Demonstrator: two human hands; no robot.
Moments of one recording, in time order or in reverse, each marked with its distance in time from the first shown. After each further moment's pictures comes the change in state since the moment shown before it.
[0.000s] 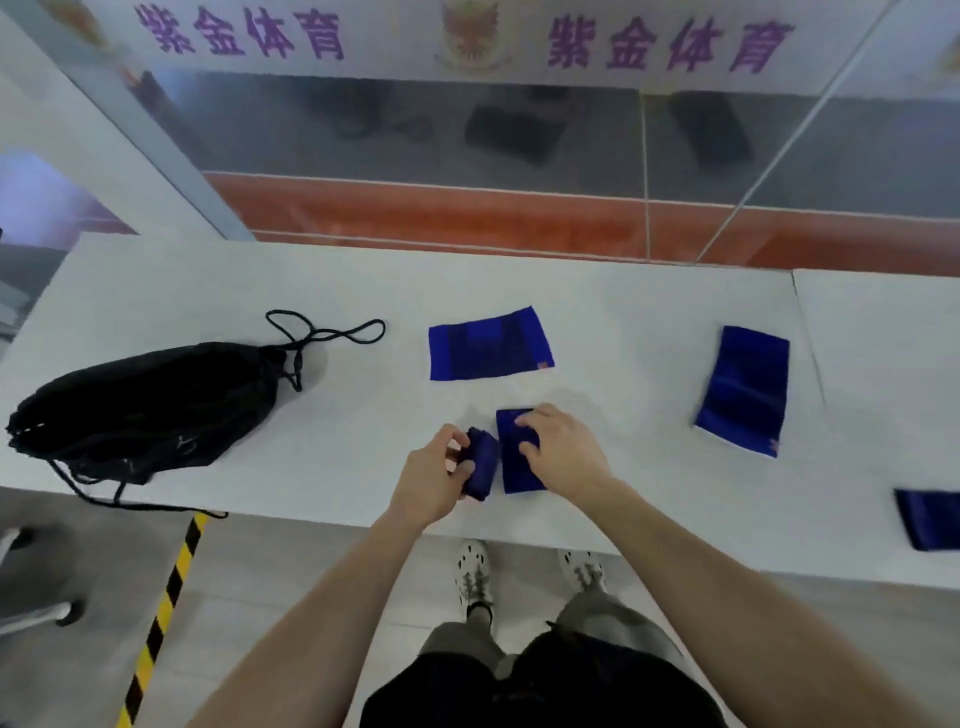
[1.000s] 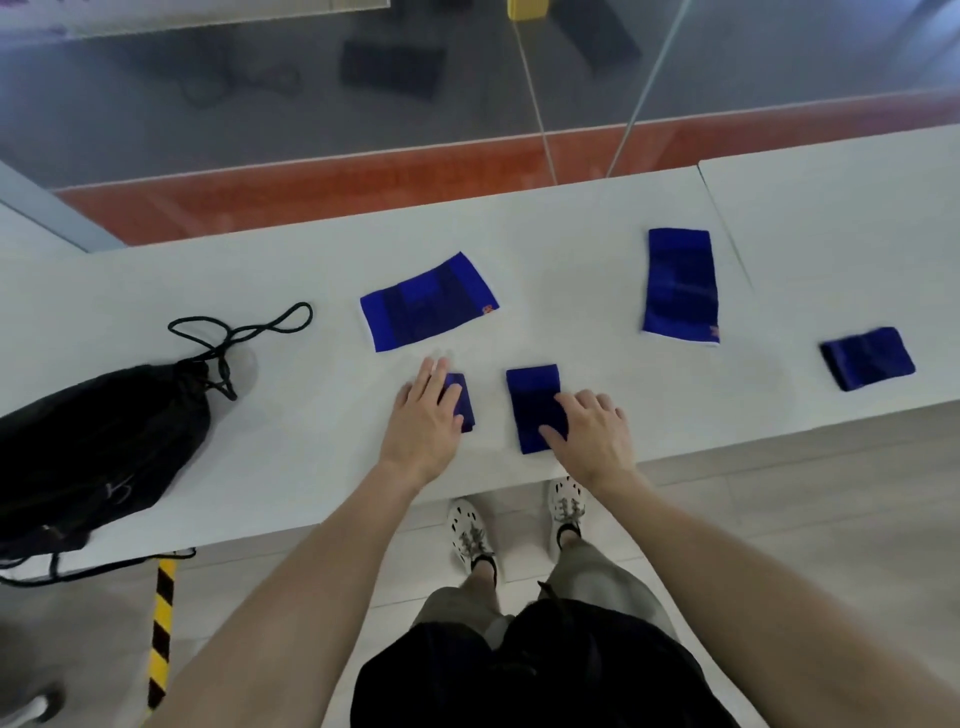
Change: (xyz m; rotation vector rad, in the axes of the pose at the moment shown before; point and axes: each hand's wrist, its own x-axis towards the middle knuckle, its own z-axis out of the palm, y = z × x) left_hand 0.040 -0.010 0.019 0.885 -0.017 0.592; right_hand -0.080 0.057 0.061 -0.146 0.181 0.401
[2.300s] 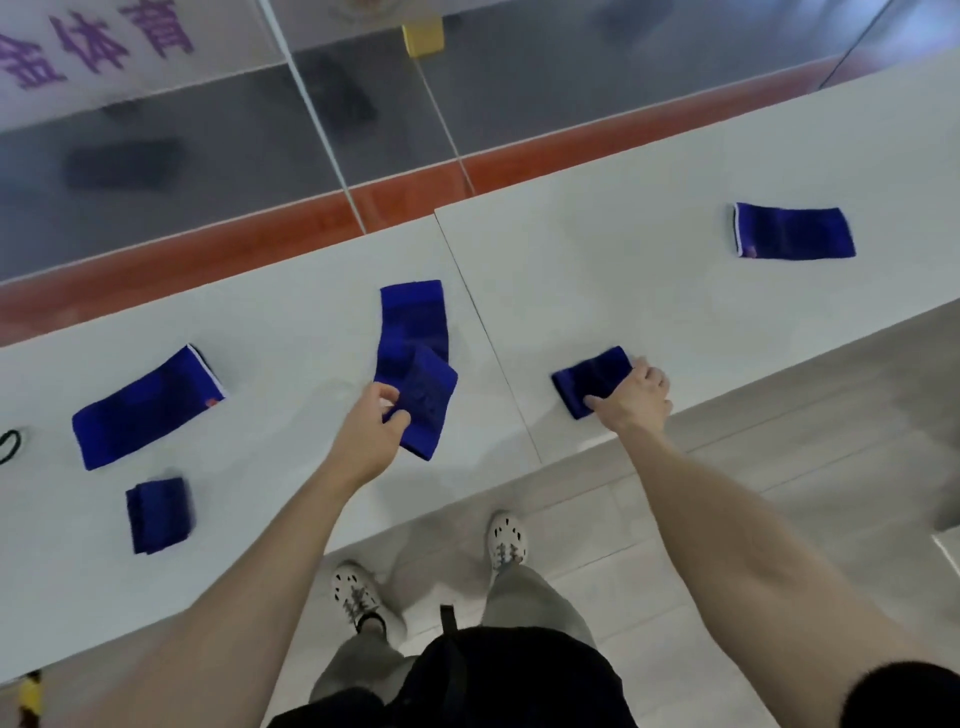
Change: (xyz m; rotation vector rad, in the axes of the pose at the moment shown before) left_hand 0.155 0.336 -0.050 -0.874 -0.187 -0.413; right_hand 0.075 0.456 -0.097 0.286 0.052 0.713
